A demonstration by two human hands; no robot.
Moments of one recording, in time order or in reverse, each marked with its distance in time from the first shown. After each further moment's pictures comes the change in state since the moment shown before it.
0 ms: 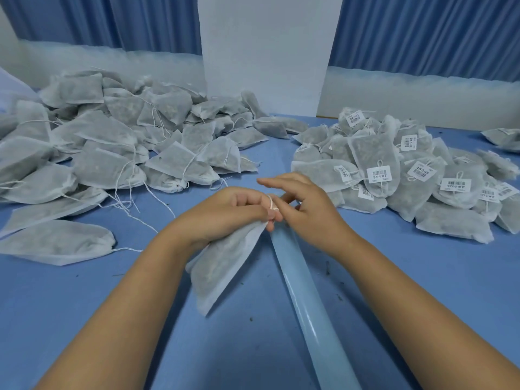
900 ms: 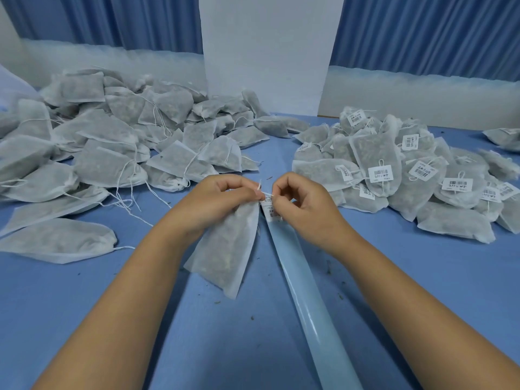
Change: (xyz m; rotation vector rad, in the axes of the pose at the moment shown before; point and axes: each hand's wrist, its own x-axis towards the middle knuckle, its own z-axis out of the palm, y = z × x) left_hand 0.003 -0.003 -0.009 -0.113 0.323 -0.071; right_hand -0.002 -0.011 0.001 0.212 0.036 0.084
